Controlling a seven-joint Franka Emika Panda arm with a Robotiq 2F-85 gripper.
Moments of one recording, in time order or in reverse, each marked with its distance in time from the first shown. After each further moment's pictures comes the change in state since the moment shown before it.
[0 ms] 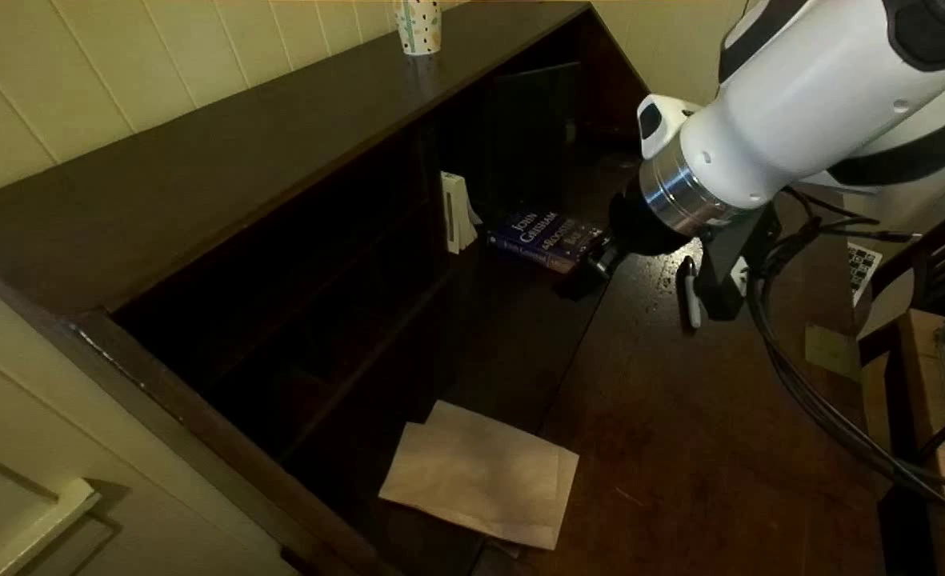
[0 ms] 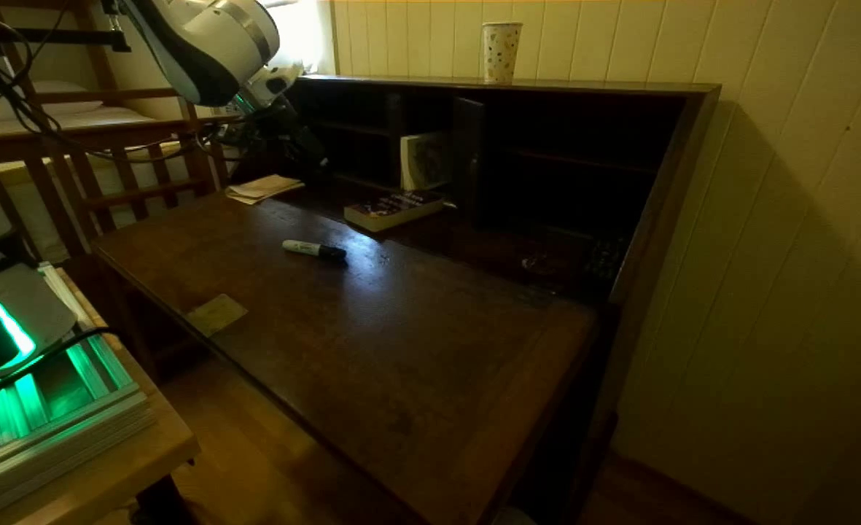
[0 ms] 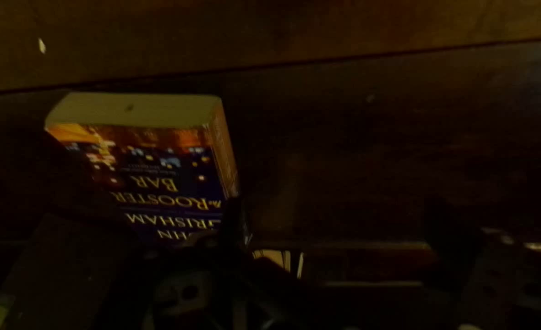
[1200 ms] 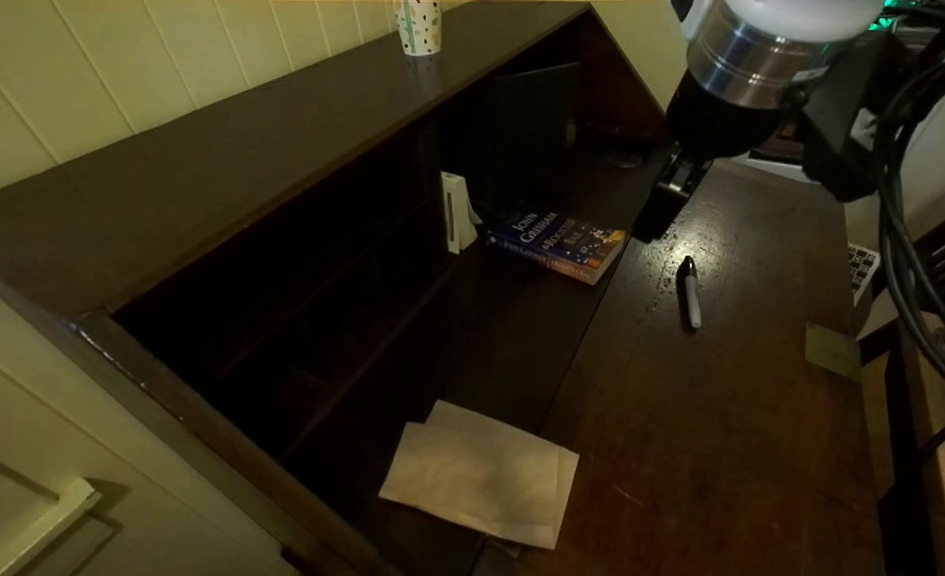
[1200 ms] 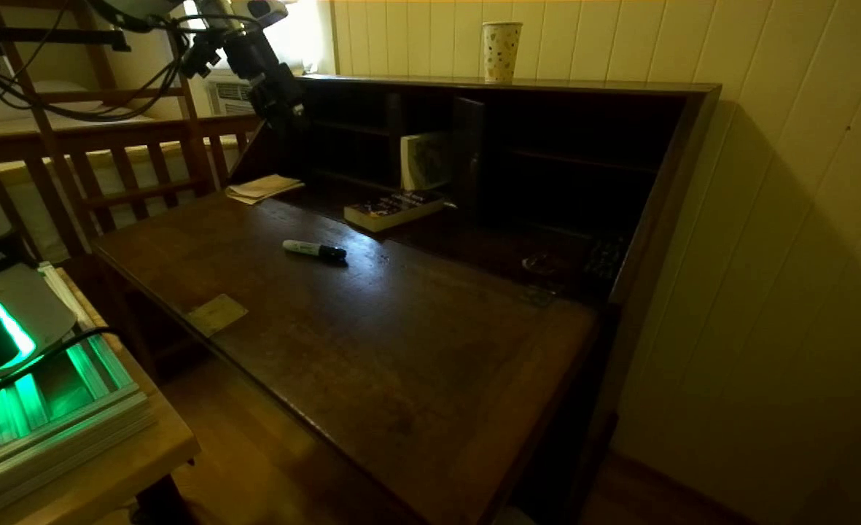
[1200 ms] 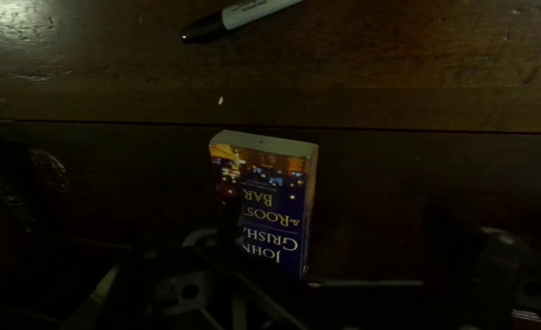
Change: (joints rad) arm 0.164 -0.383 -0.015 -0.134 1.158 -0.507 -1.161
